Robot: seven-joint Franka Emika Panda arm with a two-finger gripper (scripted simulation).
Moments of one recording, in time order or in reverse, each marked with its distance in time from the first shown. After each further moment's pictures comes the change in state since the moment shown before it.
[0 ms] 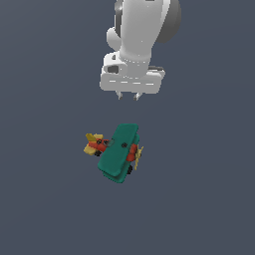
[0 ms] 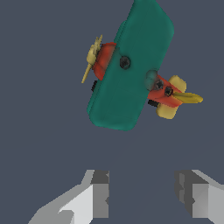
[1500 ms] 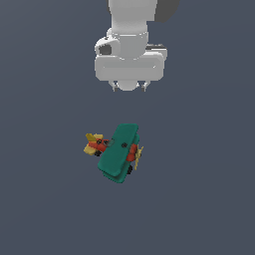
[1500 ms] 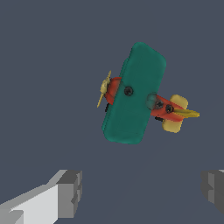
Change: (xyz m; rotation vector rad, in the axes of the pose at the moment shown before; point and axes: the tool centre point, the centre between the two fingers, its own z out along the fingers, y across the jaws) arm 0.014 0.003 -0.051 0.132 0.135 0.061
